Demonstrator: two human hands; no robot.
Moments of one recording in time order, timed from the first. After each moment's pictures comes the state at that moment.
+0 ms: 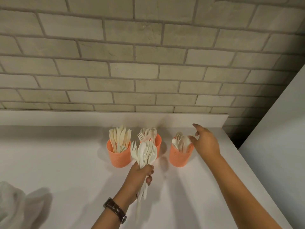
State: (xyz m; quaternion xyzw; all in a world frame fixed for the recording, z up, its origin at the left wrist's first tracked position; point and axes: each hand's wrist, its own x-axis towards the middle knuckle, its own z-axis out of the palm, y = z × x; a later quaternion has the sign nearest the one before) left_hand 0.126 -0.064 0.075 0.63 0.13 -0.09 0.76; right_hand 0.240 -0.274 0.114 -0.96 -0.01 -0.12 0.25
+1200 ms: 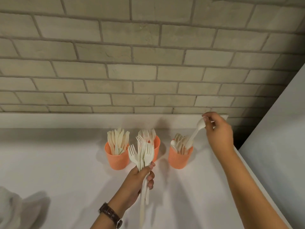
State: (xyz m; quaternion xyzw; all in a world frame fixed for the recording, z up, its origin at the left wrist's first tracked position) left_hand 0.123 -0.065 0.079 0.59 0.10 -0.13 0.79; right_hand 0.236 -0.292 0.155 -0.88 -0.02 -0.27 0.38
